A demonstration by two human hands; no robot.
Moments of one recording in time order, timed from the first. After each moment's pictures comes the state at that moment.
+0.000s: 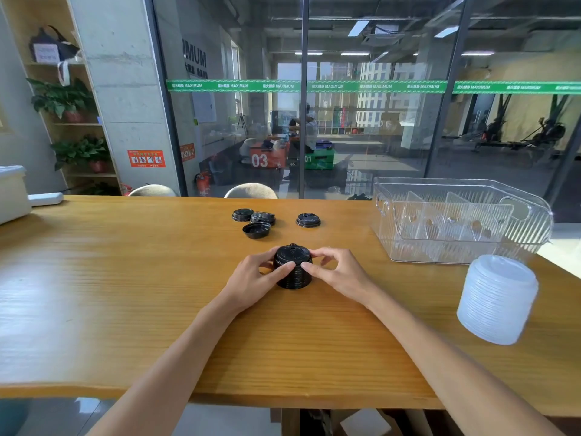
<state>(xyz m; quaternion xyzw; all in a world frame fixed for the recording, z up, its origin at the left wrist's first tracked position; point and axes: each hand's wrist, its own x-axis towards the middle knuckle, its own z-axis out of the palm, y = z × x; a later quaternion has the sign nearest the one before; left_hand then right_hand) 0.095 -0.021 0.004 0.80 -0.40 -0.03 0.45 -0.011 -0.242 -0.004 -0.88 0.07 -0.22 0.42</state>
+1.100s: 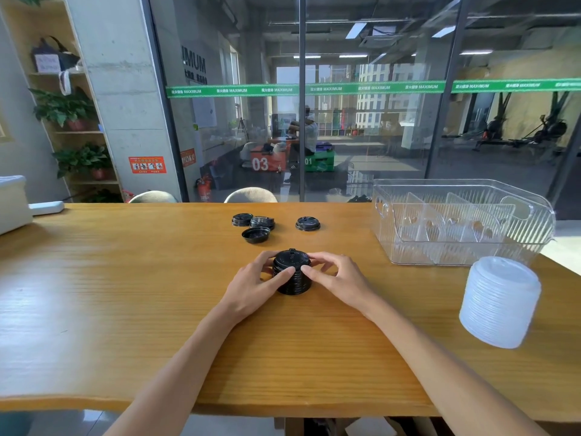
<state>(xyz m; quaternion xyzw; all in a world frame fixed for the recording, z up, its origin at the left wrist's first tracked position) 0.089 -0.022 0.006 0.81 -0.39 -0.02 0.44 -0.018 -0.238 -0.006 -0.86 0.08 -0.23 0.45</state>
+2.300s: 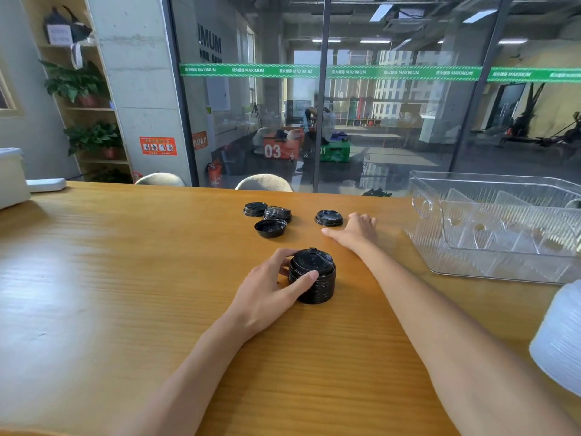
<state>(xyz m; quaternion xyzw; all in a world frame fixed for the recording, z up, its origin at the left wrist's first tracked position) 0.098 -0.023 0.001 0.80 -0.38 -0.02 0.46 0.151 -0.317 0.004 -0.90 0.35 -0.18 0.19</state>
